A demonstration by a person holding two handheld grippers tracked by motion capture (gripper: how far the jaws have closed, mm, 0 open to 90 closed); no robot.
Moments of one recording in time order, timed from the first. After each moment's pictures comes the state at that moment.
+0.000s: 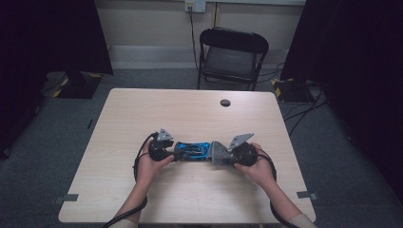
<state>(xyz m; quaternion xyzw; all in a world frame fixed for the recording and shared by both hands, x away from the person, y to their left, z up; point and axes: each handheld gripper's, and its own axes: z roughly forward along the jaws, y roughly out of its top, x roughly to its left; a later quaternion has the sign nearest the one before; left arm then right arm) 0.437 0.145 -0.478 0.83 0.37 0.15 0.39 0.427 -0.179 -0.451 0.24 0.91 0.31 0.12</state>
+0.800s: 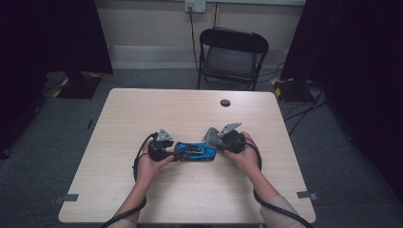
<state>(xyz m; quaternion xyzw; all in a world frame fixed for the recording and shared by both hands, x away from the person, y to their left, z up) 0.436 0.145 -0.479 0.83 0.37 0.15 0.40 0.470 -0.147 -0.465 0.27 0.91 0.28 0.17</state>
